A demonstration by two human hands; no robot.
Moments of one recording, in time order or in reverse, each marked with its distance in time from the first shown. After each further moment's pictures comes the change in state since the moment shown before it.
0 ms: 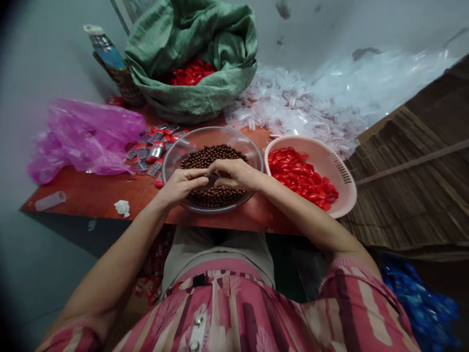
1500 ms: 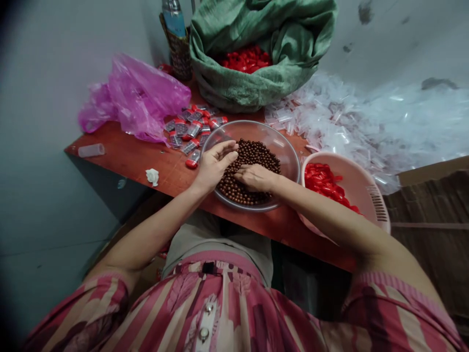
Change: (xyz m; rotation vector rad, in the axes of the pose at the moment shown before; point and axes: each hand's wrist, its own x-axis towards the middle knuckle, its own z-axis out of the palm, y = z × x) left_hand 0.016 -0.016 0.010 -0.262 0.545 0.303; right_hand 0.041 0.036 0.039 -0.568 -0.677 -0.180
